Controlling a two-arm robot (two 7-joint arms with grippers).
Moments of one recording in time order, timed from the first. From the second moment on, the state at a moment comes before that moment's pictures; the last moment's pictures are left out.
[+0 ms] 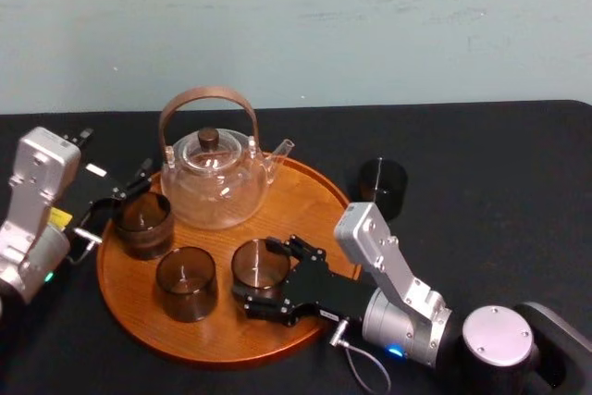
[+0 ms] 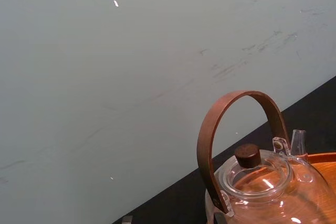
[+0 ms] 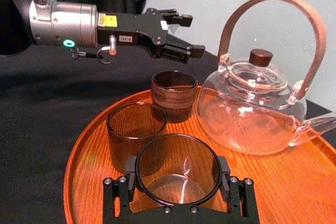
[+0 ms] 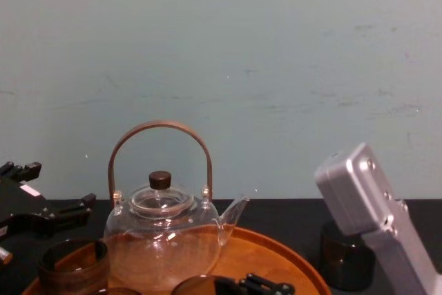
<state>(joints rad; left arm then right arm) -0.20 0.60 0.45 -1.41 -0.25 -0.12 0.03 0.19 0.30 -0.57 -1.38 0.20 -0.07 0.51</state>
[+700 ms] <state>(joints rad) -0.20 0.60 0.45 -1.41 -0.25 -0.12 0.03 0.20 0.29 -0.58 -1.33 0.19 -0.08 0.52</state>
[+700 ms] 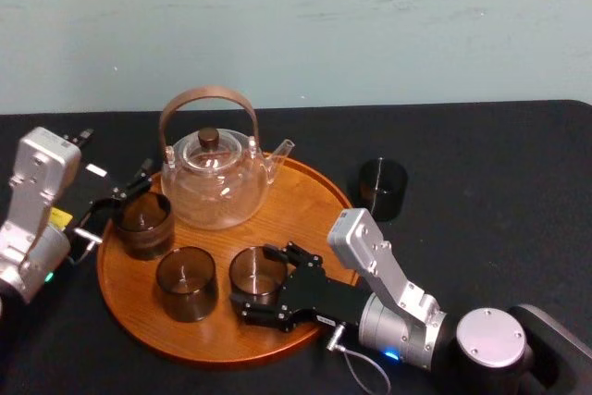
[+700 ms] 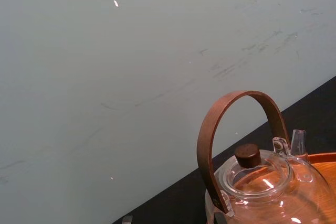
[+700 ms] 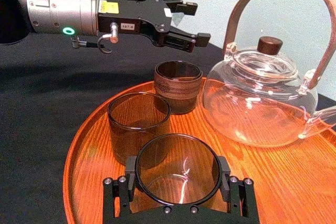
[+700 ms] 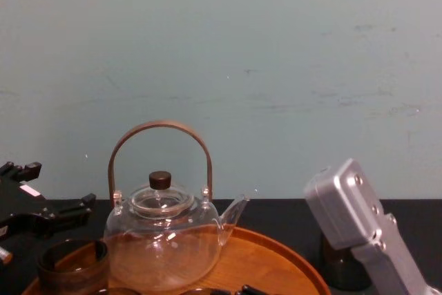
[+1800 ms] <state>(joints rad) -0.20 0.60 0.45 -1.41 -0.25 -0.12 0.03 0.16 0.33 -0.55 -1.44 0.22 -0.13 0.53</state>
